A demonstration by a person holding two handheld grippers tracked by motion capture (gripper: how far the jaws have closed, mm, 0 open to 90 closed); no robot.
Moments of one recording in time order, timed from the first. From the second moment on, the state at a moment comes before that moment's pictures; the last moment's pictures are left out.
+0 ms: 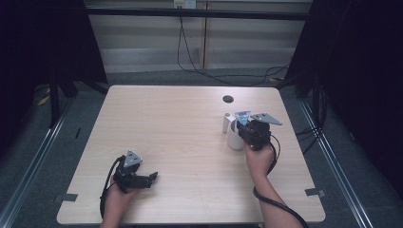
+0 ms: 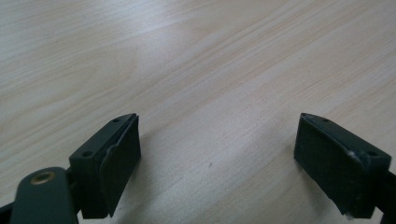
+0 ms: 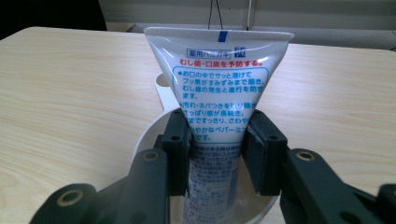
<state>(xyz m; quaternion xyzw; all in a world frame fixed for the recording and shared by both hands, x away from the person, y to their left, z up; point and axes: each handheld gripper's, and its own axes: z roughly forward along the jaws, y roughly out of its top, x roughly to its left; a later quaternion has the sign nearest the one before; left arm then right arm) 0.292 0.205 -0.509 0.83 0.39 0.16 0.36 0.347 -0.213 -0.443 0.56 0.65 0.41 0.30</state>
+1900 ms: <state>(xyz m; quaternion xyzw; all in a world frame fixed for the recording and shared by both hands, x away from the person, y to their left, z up) 0.292 0.205 -0.509 0.83 0.39 0.16 0.36 0.335 -0.220 -0.430 0.49 0.71 0.41 0.29</state>
